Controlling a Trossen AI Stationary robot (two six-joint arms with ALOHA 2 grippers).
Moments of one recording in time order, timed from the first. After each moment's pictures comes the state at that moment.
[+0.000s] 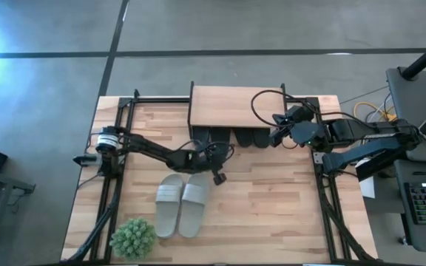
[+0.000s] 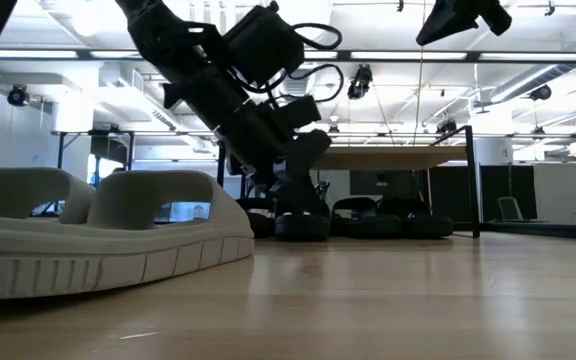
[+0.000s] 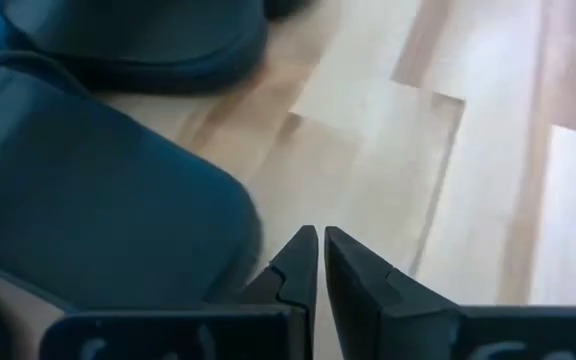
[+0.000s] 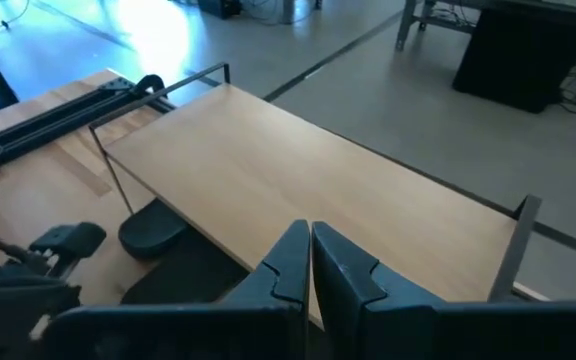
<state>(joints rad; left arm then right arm) -0.06 1.90 1.07 0.10 -0.40 -0.30 0.10 1.00 1.08 -0.77 0.86 0.58</state>
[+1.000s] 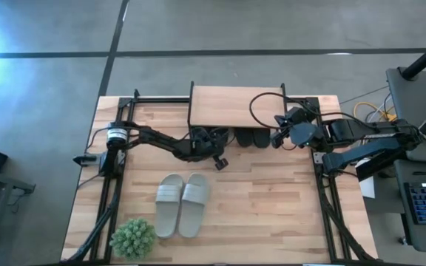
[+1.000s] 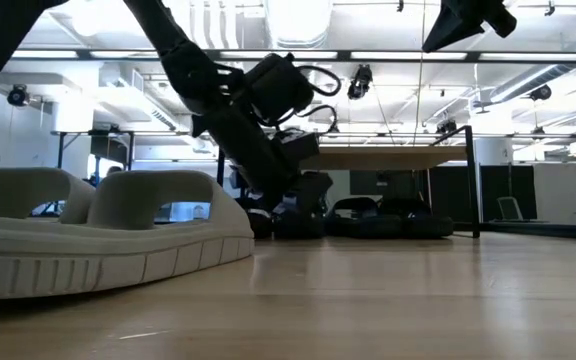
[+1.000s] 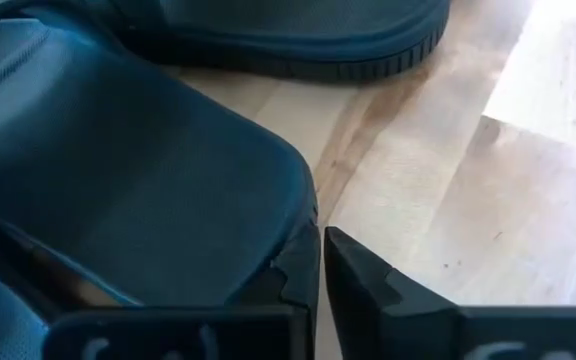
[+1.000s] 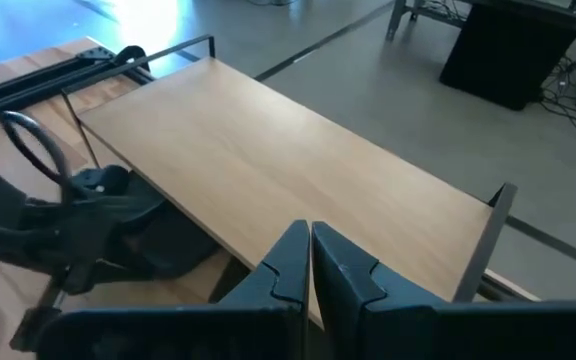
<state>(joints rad) 0.12 1.99 1.12 0.10 -0.45 -0.23 0.10 1.00 1.08 -0.85 0.86 0.58</state>
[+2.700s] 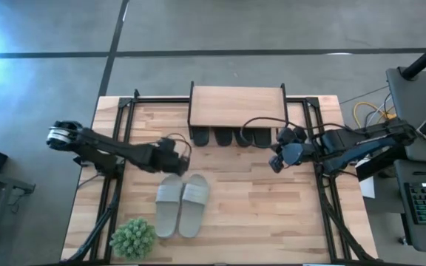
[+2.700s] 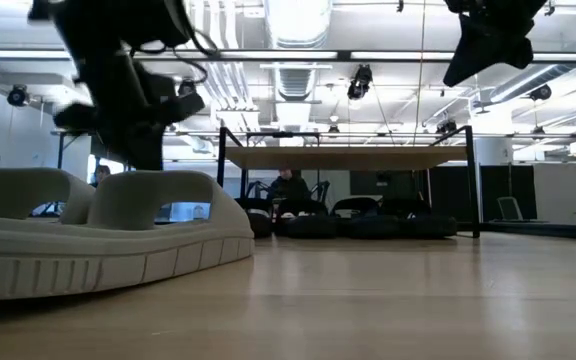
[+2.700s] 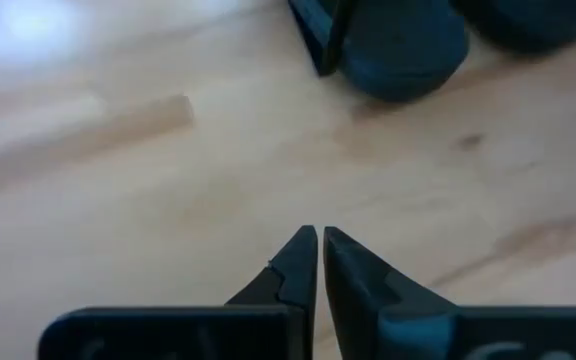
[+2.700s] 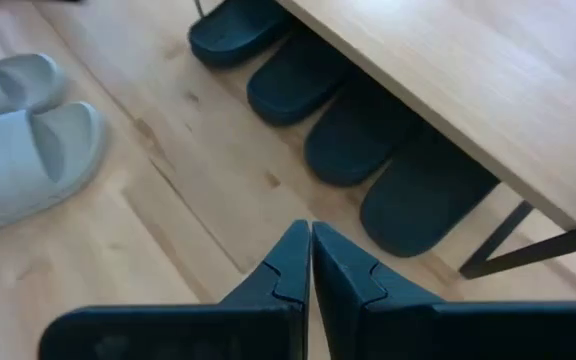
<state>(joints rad) -0.14 1.39 0.84 -0.73 -0.58 -1.33 0.23 1.05 0.98 -0.94 0.54 0.81</state>
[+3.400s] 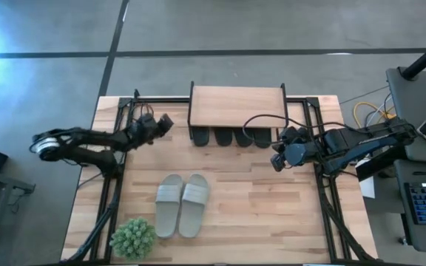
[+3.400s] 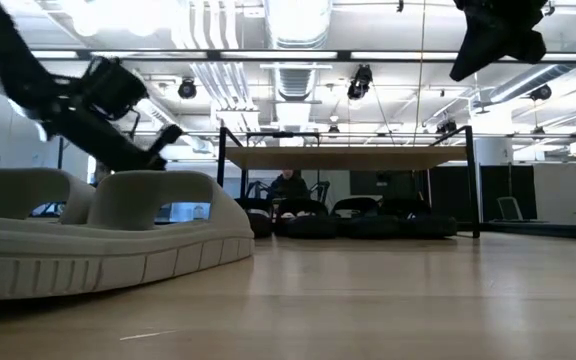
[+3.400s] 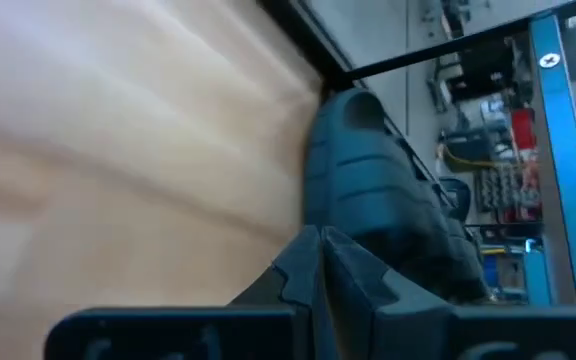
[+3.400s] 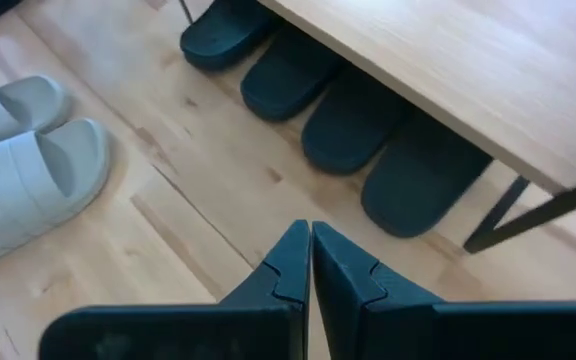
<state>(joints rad) 0.57 1.21 0.24 0.50 -0.24 -1.34 0.25 1.04 1.02 -1.00 0.55 0.94</state>
